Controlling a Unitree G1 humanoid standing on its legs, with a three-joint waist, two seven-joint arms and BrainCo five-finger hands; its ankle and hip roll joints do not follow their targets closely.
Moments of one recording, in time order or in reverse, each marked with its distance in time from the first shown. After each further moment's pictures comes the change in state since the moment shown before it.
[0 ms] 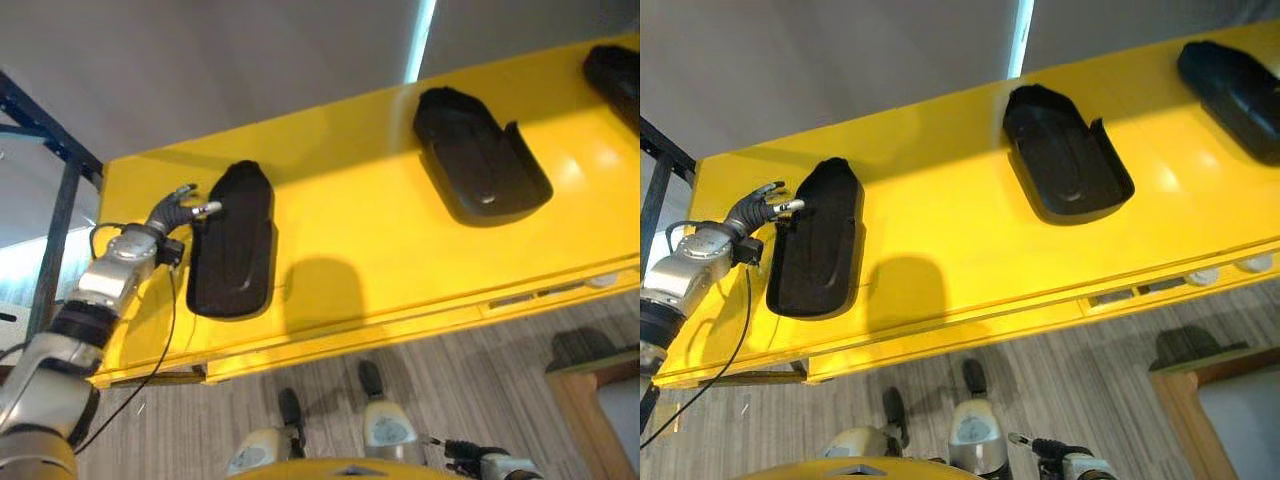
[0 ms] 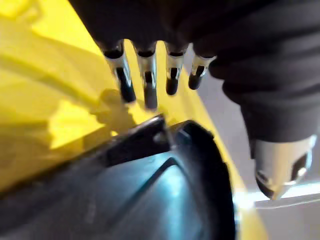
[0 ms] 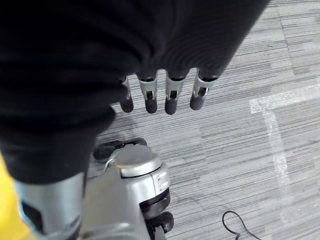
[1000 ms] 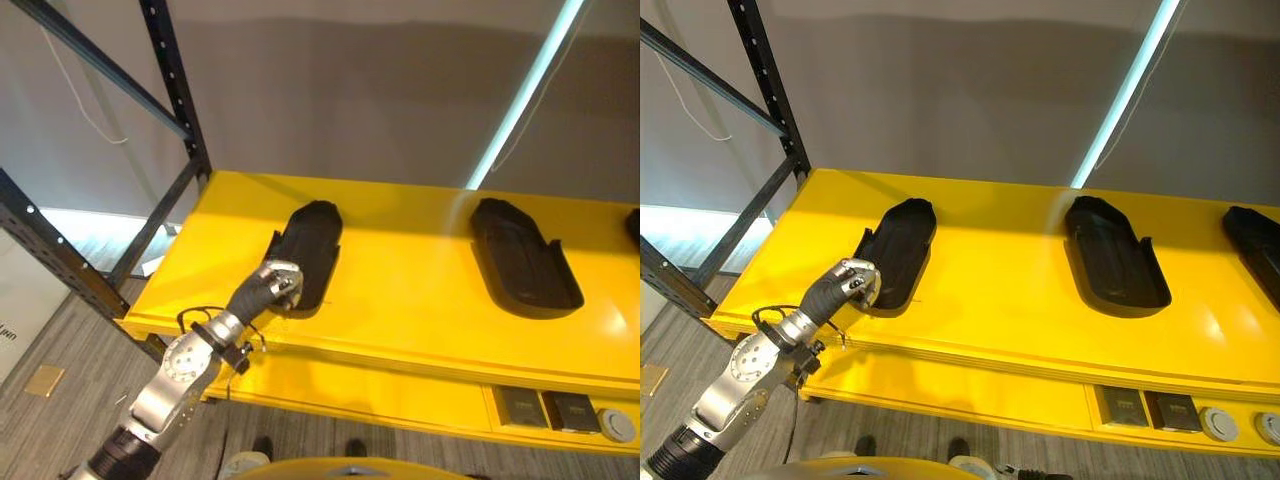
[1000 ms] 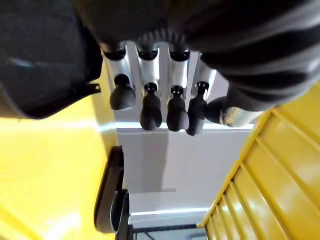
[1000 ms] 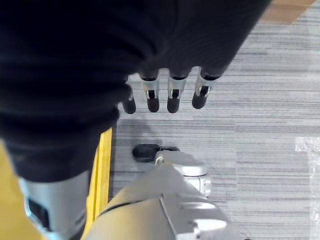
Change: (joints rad) left arm 0.563 -0.195 -0.162 -0.538 0.019 -0.445 -0.304; right arm 0.029 0.060 0.027 0.039 0.058 0.029 -0.025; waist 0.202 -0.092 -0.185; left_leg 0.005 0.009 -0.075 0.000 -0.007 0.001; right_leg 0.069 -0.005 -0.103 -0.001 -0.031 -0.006
